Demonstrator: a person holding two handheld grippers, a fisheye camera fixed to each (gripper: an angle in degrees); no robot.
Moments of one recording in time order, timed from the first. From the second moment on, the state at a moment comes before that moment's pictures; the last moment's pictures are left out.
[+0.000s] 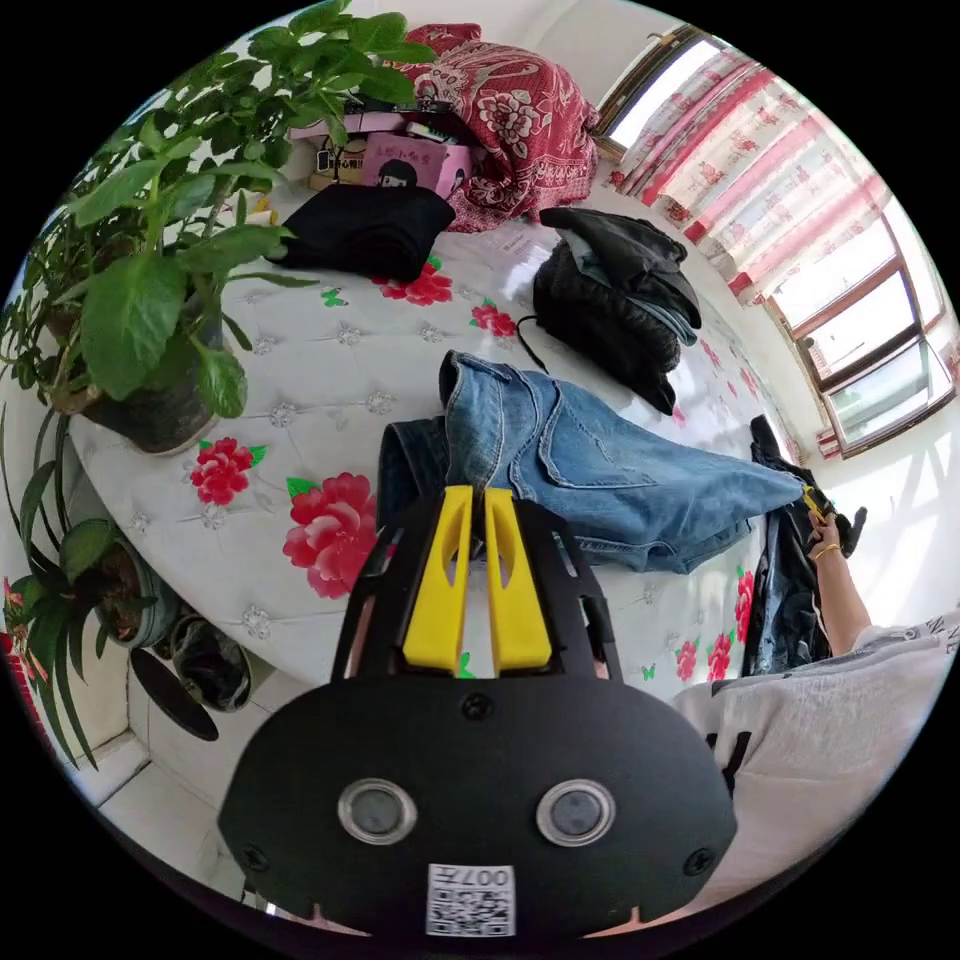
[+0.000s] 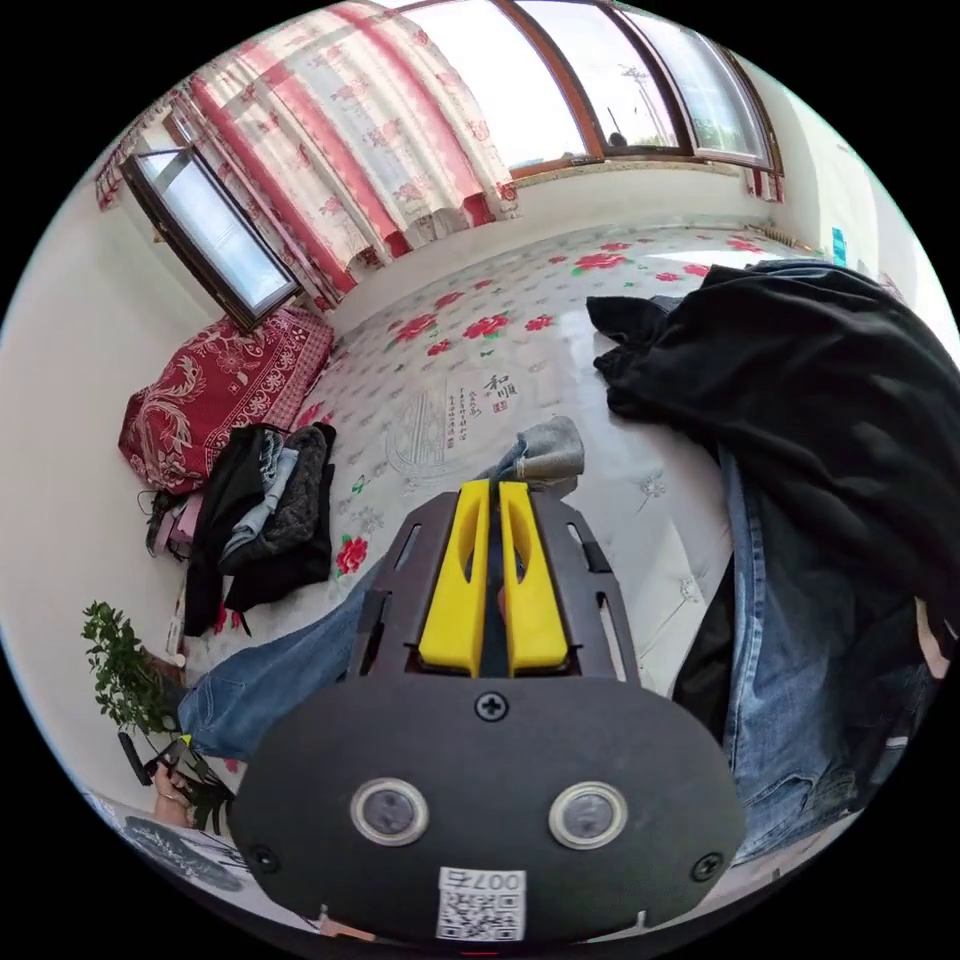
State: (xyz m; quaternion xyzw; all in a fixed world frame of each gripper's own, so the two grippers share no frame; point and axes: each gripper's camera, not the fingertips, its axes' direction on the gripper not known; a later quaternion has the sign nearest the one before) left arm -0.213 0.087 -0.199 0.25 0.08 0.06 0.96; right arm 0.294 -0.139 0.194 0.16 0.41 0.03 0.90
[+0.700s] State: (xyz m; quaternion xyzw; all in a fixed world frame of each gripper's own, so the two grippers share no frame) left arm -0.198 0.049 -0.114 0.24 0.03 0.07 0.97; right arm 0.257 0.183 0.632 -0.33 0.31 -0.30 0.84
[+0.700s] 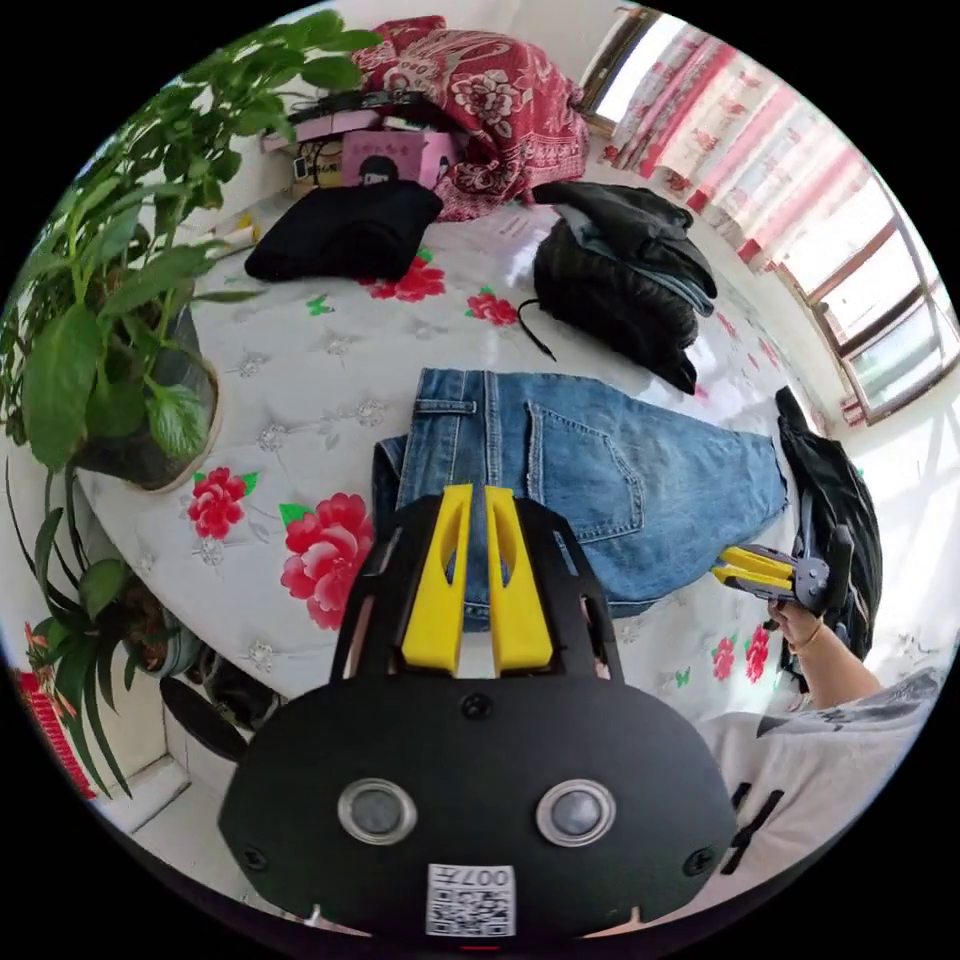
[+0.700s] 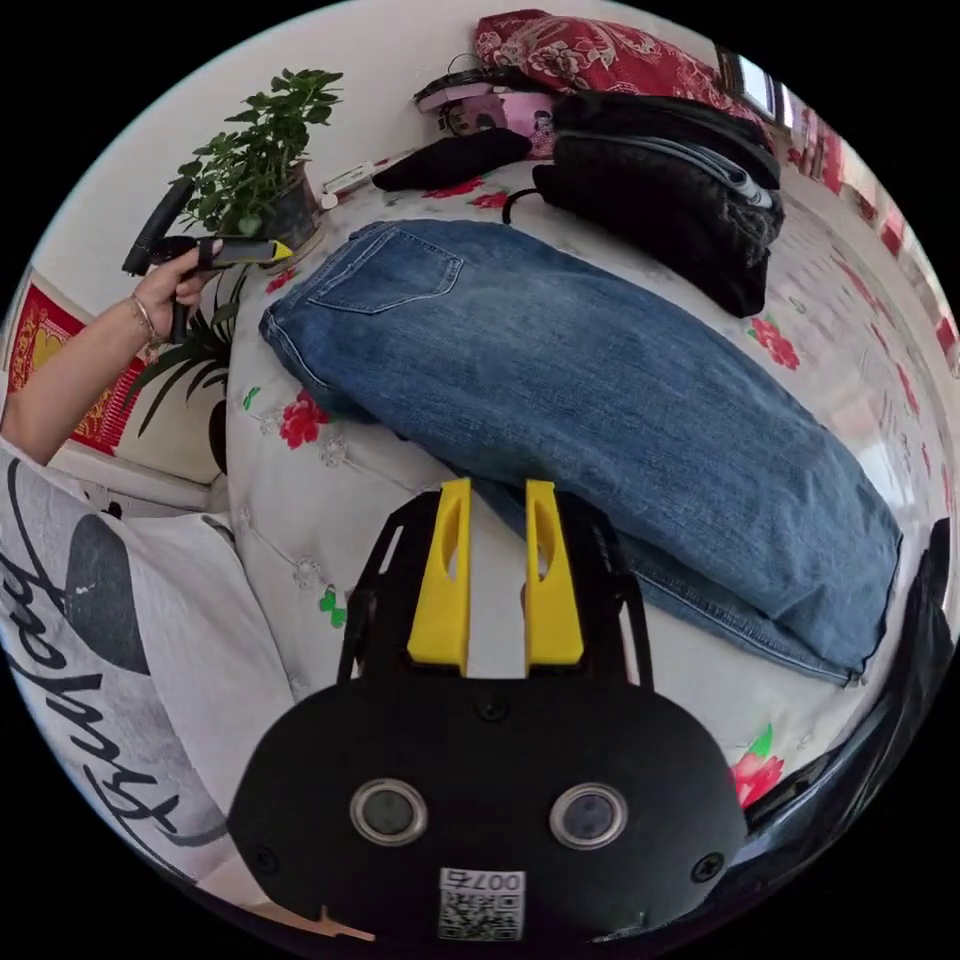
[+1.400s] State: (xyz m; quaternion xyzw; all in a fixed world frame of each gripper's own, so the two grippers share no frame) left arm -0.038 0.014 -0.008 0.06 0.27 0.32 0.91; right arm 0.288 0.216 0.662 -0.31 0.22 -0.25 0.89
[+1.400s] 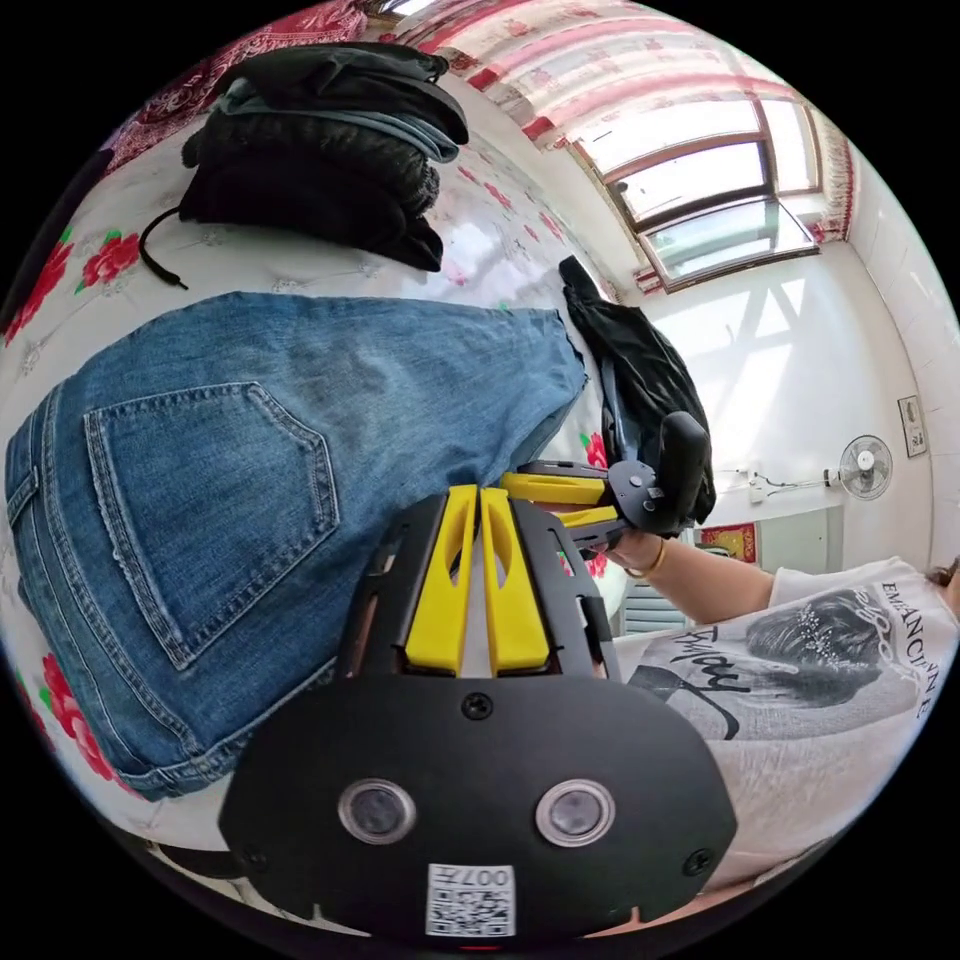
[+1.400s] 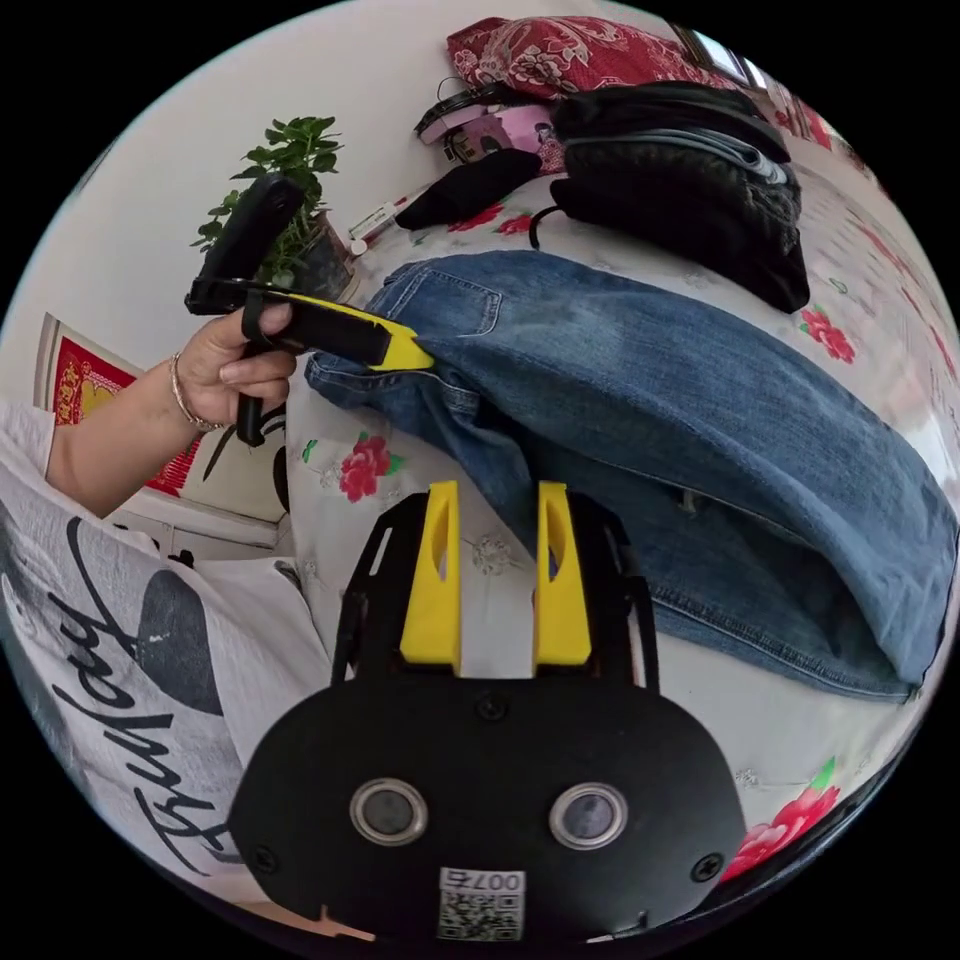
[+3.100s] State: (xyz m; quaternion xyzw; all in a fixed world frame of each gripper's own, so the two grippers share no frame) left arm -0.034 0.169 -0.006 0.02 0.13 0.37 0.92; right arm 0.511 0.018 0.115 0.15 0.34 0.19 0.91
